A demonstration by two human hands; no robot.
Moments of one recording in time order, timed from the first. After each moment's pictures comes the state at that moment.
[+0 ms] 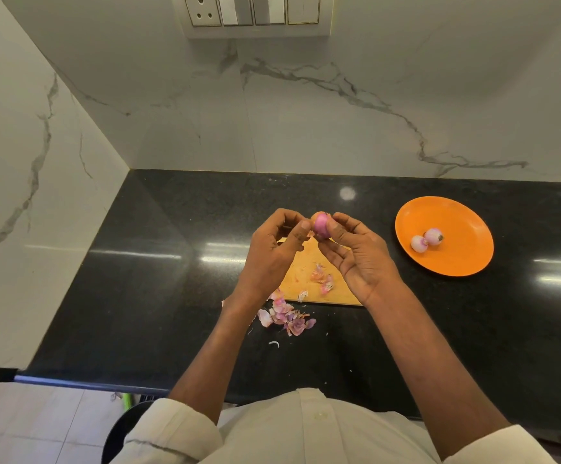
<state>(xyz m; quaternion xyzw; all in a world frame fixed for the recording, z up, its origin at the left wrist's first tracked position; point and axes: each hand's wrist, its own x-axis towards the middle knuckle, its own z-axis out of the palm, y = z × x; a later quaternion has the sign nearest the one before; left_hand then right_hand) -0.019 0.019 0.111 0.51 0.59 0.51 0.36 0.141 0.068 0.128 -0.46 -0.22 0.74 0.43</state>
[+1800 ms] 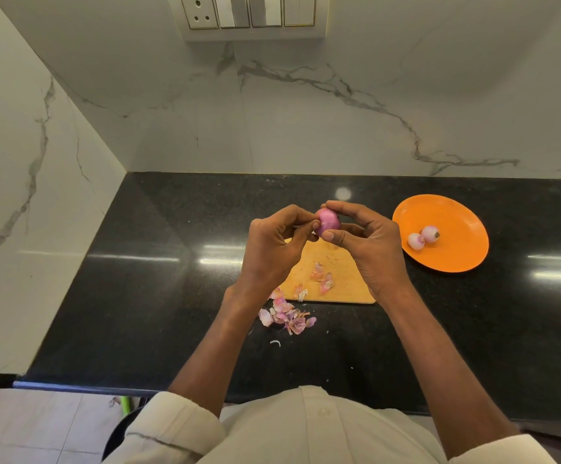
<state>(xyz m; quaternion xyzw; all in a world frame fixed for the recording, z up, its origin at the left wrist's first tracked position) -0.022 0.023 0.119 0.63 0.53 0.53 0.22 0.160 0.062 0.134 -0.40 -0.58 0.55 0.46</state>
